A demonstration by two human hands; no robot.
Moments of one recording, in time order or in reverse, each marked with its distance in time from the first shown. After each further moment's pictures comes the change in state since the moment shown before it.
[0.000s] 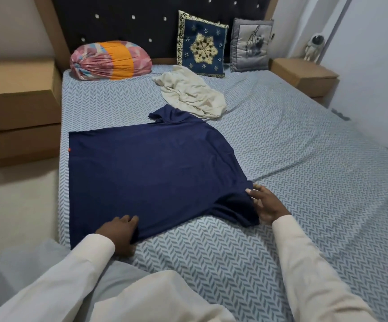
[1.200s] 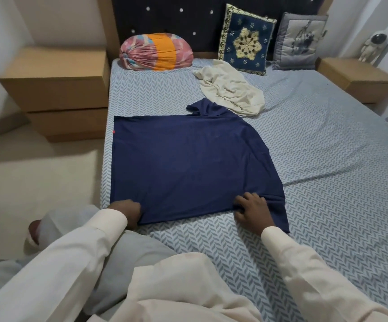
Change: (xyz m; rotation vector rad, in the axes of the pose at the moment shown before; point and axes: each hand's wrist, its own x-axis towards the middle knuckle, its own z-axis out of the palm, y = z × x) left_hand -0.024 -0.052 0.003 0.001 -0.107 -0.134; right_hand -0.003 0.079 0.080 -1.681 -0.042 -0.828
